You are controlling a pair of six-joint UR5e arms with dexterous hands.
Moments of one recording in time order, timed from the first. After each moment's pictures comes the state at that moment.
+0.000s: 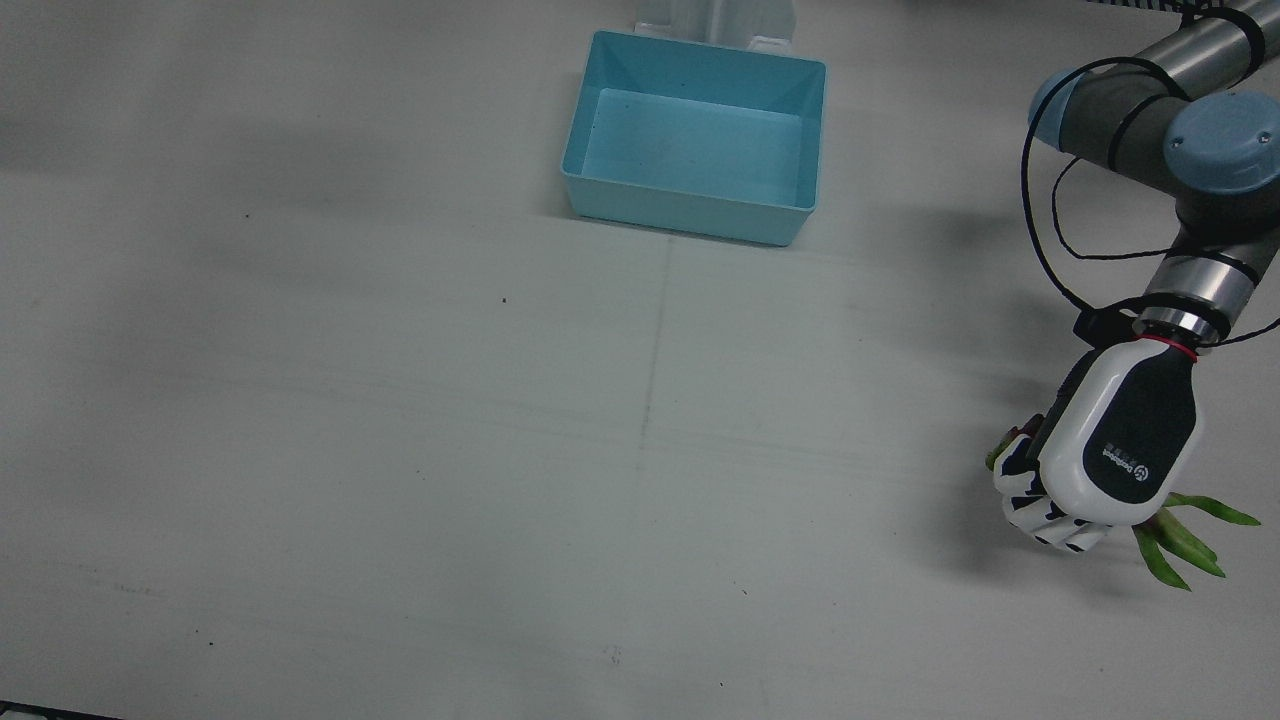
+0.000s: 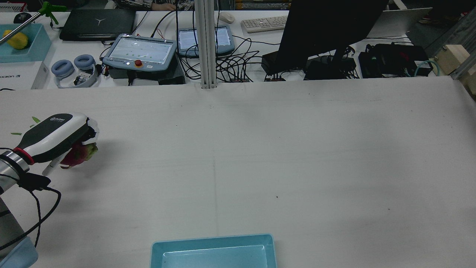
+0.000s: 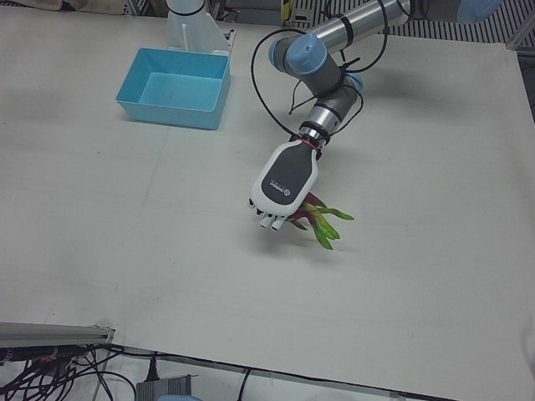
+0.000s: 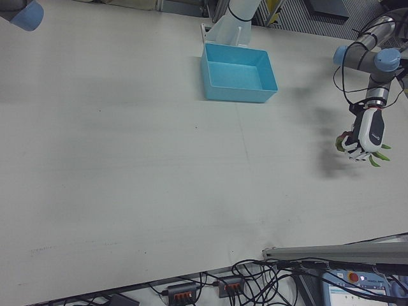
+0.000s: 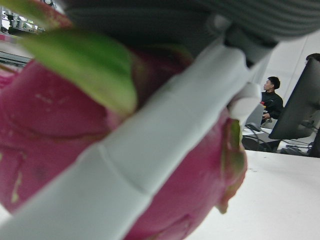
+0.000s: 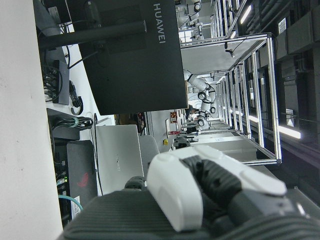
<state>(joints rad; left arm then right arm) -0.78 -1.82 -1.86 0.42 1.27 1.43 1.53 -1.64 1.64 -3.27 -1.57 0.14</state>
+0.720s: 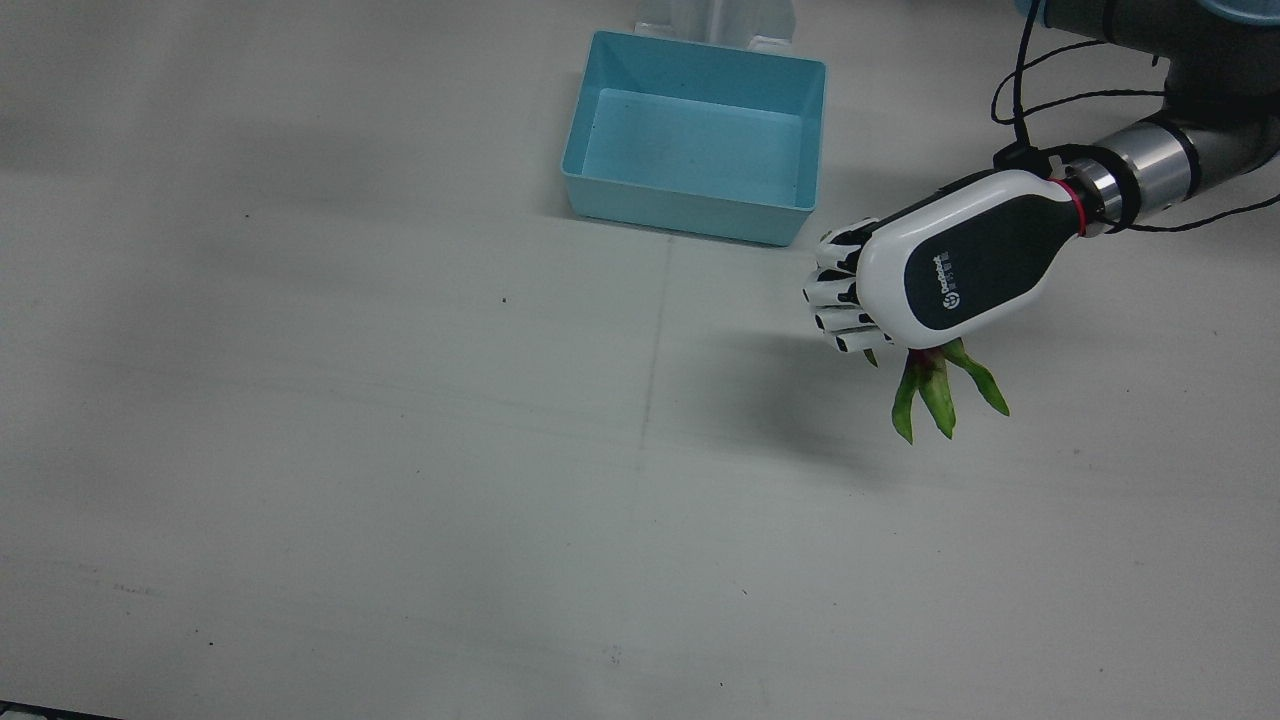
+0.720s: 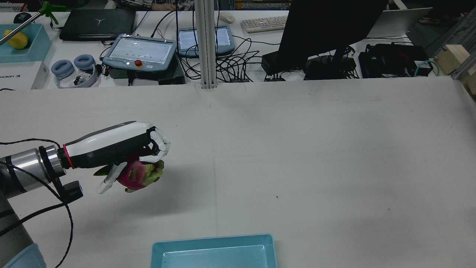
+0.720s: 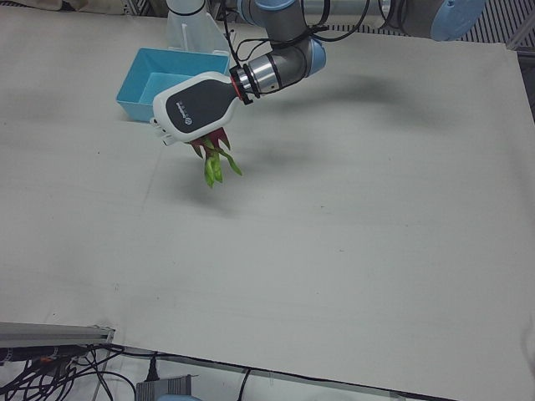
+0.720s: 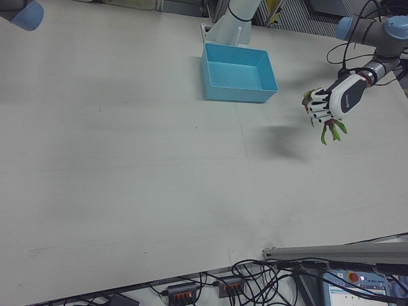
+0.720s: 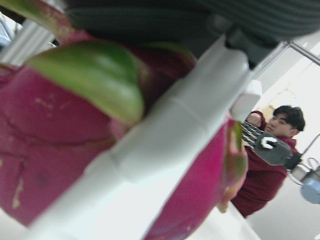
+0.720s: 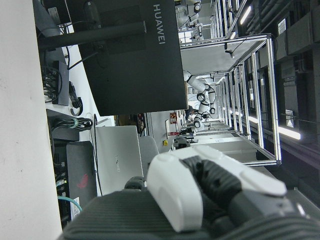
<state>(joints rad) -0.74 -1.96 -2.07 0.39 1.71 1.09 1.53 -1.64 1.64 -3.27 -1.57 0.14</state>
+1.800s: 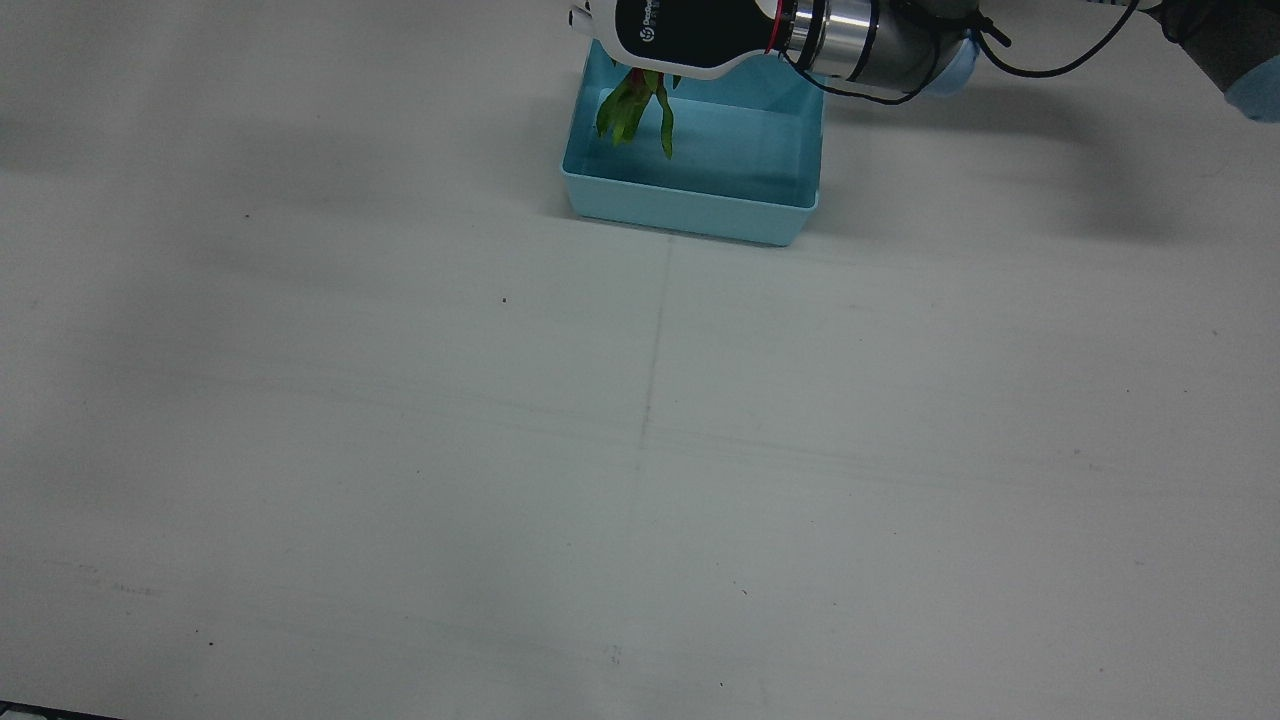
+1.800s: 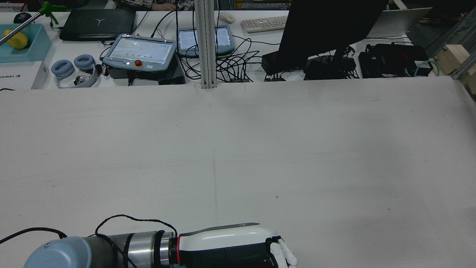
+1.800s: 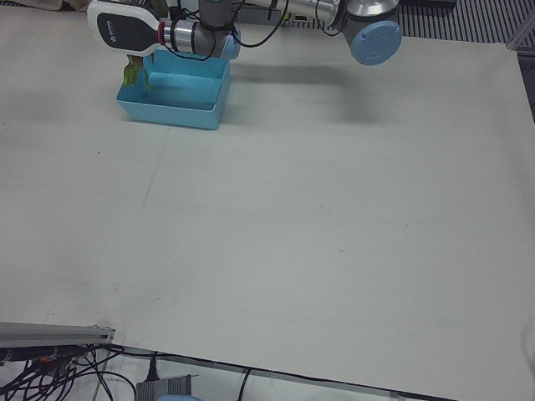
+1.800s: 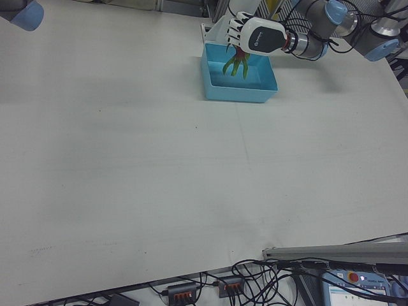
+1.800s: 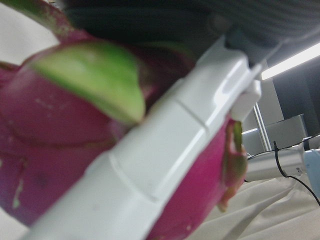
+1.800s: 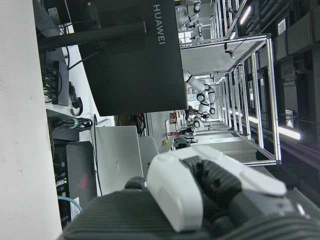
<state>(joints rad) -0.31 -2.16 -2.02 0.14 1.75 0.85 1.53 -1.64 1.64 -3.27 -1.57 0.14</state>
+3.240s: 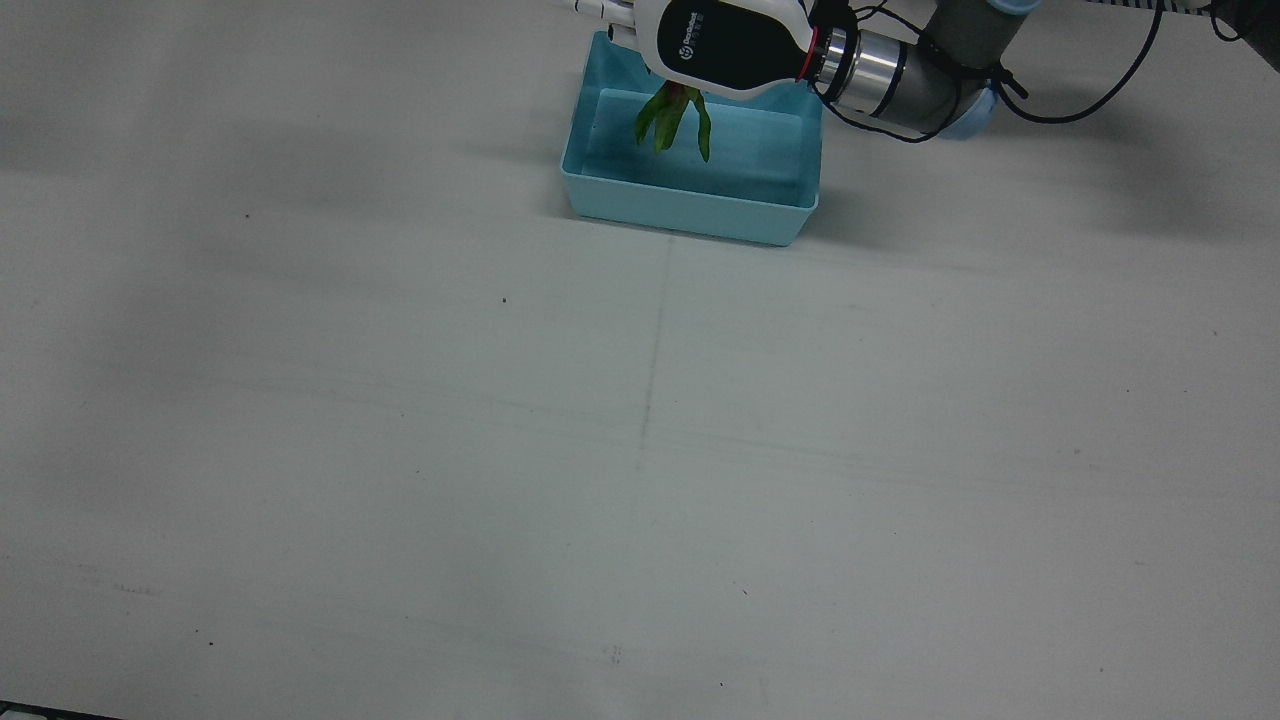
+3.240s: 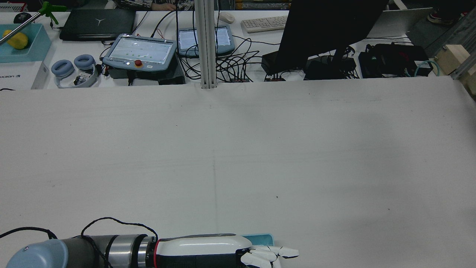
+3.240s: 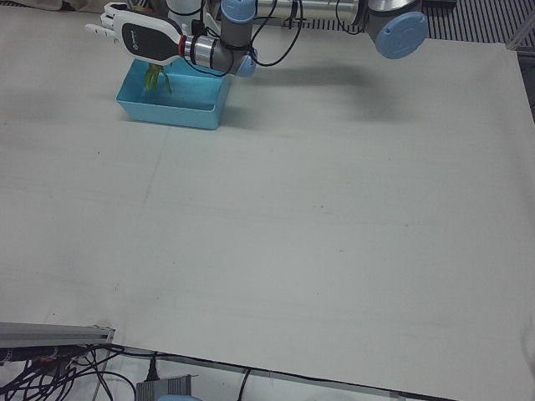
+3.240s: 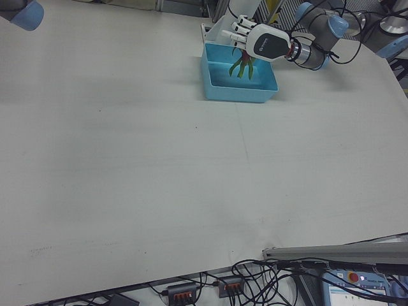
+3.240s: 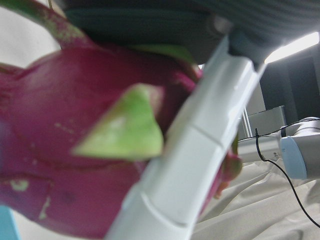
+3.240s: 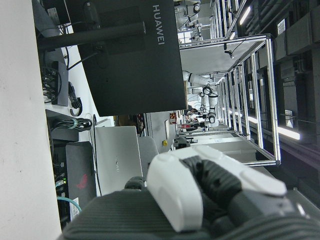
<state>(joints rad) -0.34 -2.02 -2.00 -0.09 1.83 0.78 1.53 -1.64 1.64 -3.27 -1.57 0.14</state>
